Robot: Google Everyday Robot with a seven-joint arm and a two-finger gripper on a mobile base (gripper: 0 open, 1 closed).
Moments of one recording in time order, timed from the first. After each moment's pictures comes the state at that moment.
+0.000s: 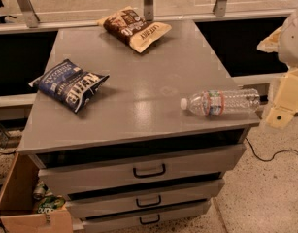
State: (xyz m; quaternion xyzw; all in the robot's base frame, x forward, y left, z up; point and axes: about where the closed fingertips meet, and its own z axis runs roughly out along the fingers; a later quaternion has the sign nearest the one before) arm 0.438 -0.217 0.976 -0.60 0.78 -0.03 0.16
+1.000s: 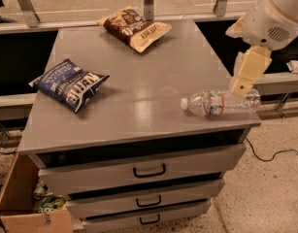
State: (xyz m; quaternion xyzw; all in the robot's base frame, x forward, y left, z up) arm 0.525 -0.187 0.964 -0.63 0.75 0.01 0.21
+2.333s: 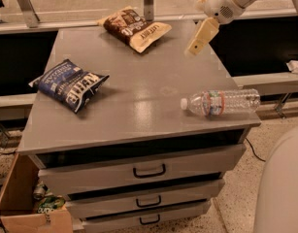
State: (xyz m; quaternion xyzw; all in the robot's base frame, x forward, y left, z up) arm 0.701 -0.133 0.962 -0.61 0.71 0.07 0.35
